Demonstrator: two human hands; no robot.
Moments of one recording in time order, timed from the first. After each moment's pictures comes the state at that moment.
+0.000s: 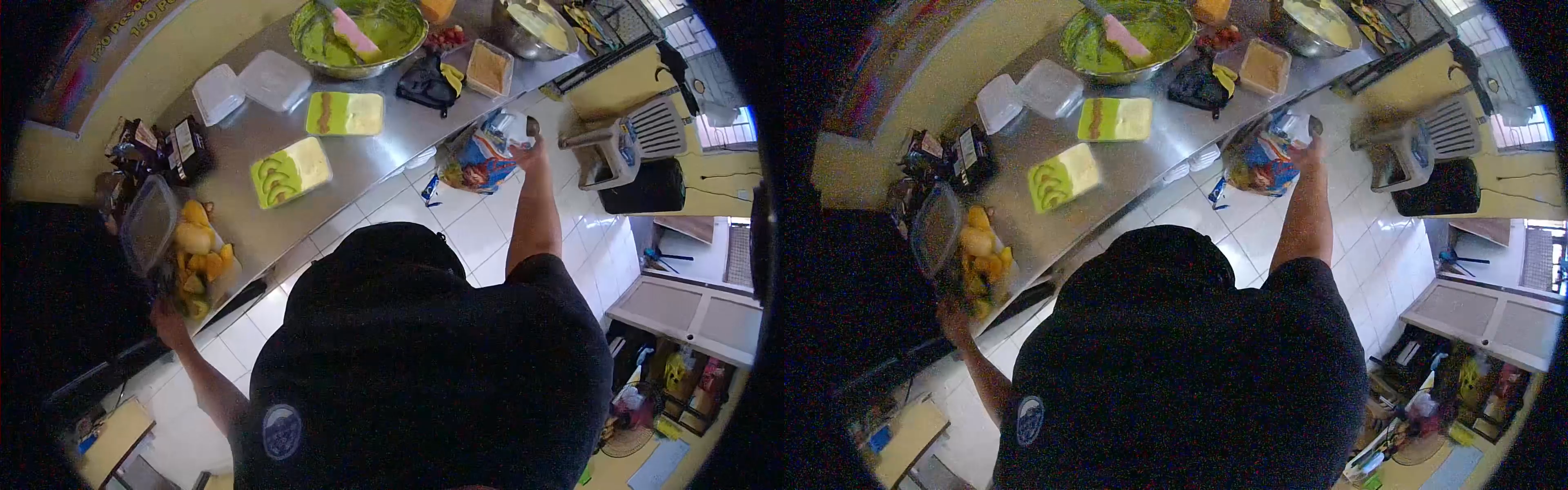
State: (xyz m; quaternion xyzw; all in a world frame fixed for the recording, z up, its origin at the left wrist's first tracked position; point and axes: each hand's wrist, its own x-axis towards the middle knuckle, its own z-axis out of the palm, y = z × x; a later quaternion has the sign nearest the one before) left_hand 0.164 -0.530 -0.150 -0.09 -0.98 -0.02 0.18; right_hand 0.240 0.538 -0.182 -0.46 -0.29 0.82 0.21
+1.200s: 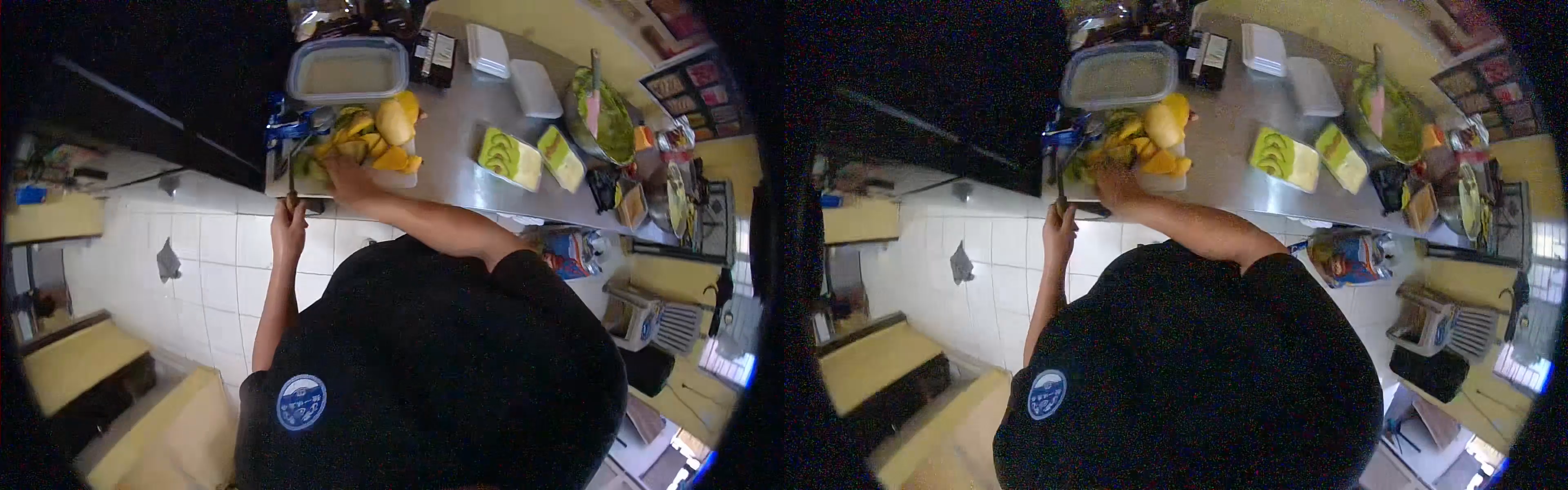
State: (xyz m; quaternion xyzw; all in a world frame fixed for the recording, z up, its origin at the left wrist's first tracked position) left_hand 0.297 -0.451 -0.096 0.29 -0.79 -0.54 0.06; right_hand 0.165 -0.321 -0.125 0.38 -0.87 0.28 -0.11
